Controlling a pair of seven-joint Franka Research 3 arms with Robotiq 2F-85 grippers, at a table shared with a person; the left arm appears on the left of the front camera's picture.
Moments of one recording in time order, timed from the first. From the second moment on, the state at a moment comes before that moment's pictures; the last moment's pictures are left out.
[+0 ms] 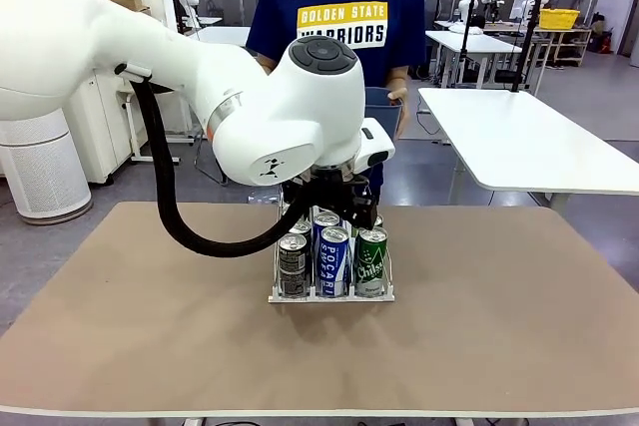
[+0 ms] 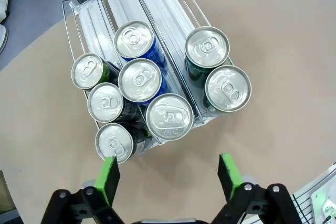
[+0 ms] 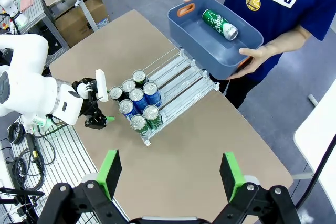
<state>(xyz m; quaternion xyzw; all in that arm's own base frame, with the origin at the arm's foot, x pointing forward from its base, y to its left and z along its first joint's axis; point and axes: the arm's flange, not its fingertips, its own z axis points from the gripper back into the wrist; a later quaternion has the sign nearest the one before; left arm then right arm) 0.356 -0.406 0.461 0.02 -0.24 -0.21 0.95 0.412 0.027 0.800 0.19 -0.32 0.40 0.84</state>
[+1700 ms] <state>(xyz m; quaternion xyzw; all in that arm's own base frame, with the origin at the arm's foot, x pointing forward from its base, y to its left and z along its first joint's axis) 0.367 -0.307 0.581 -0.06 -0.22 -0.30 0.93 0.412 0.026 0.800 0.19 -0.32 0.40 0.84</state>
